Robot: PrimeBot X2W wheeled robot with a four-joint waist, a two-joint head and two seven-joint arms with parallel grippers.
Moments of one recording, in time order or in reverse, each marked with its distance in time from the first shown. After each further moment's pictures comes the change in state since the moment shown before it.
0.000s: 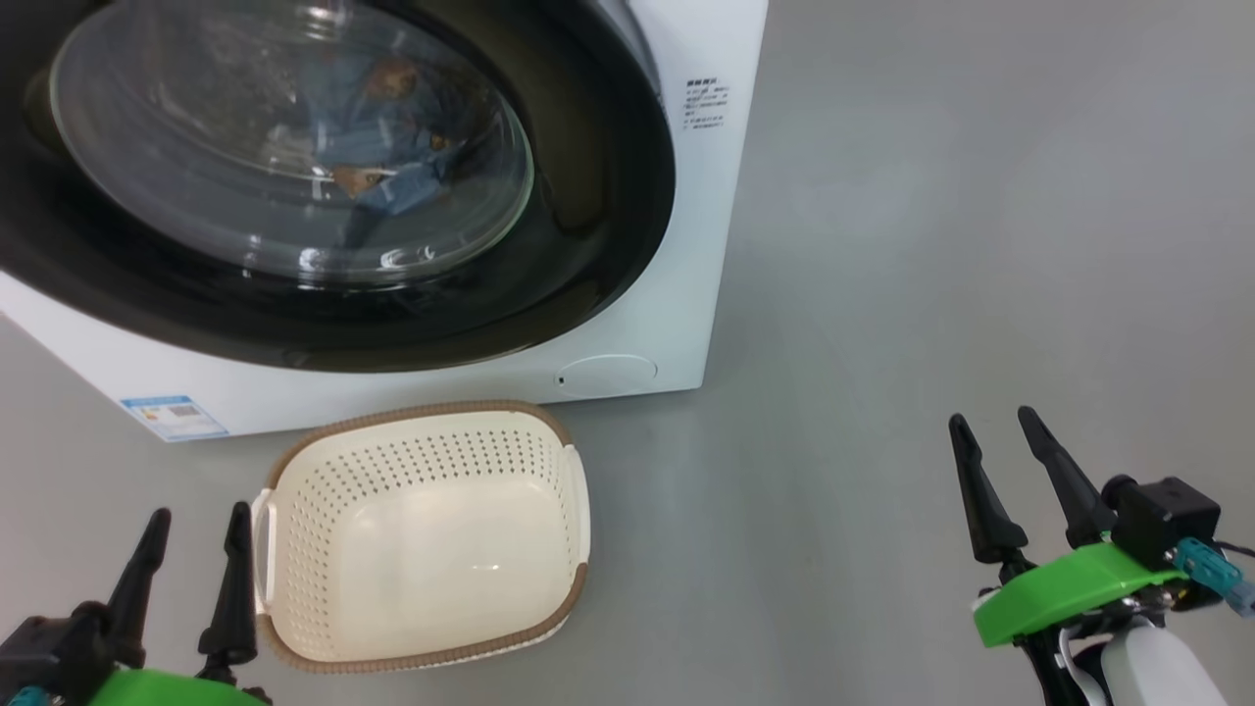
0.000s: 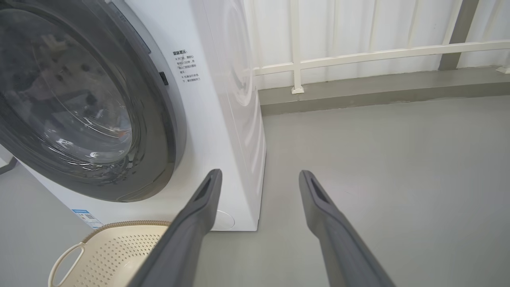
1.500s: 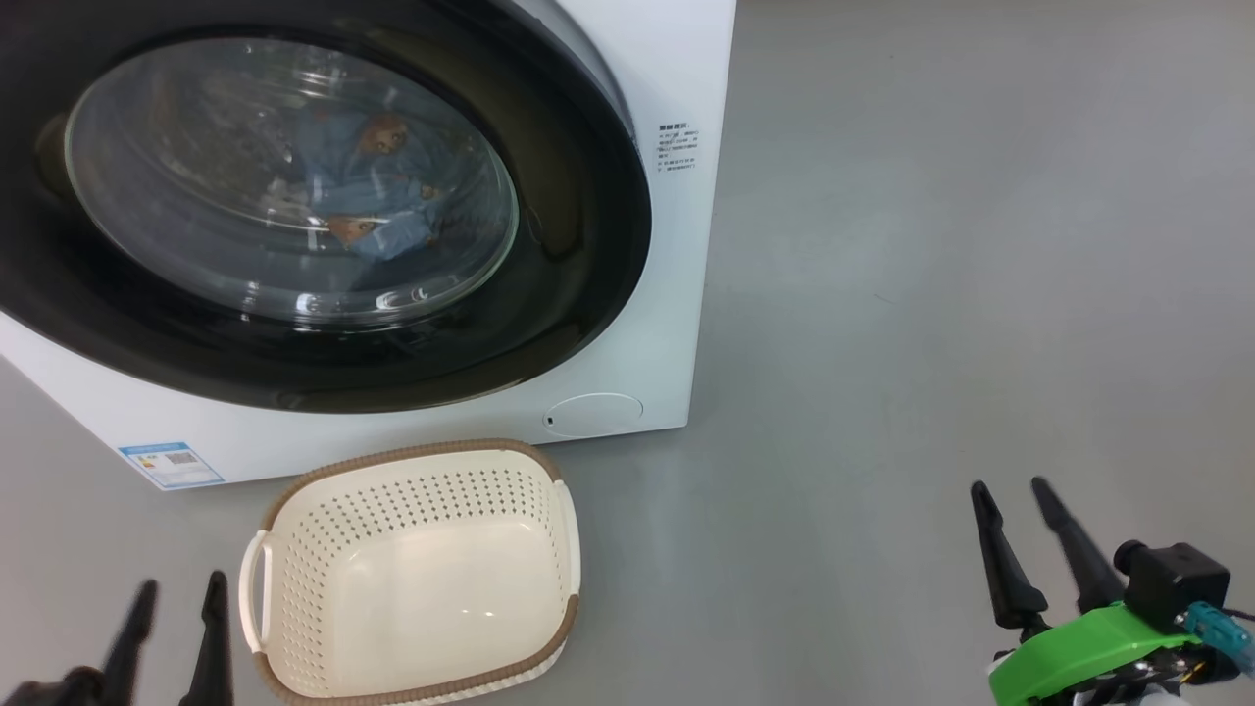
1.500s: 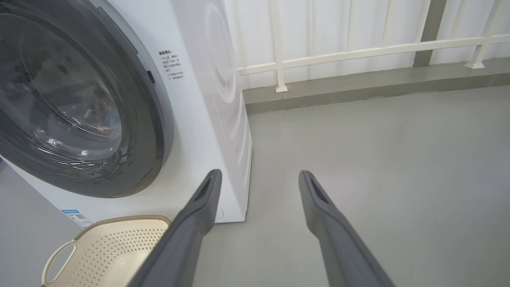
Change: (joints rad) left arm 0.101 -0.004 0.060 0.000 0.040 0.000 0.000; right arm 0.113 0.002 -0.032 -0.021 0.001 0.000 0.000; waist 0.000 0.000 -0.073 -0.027
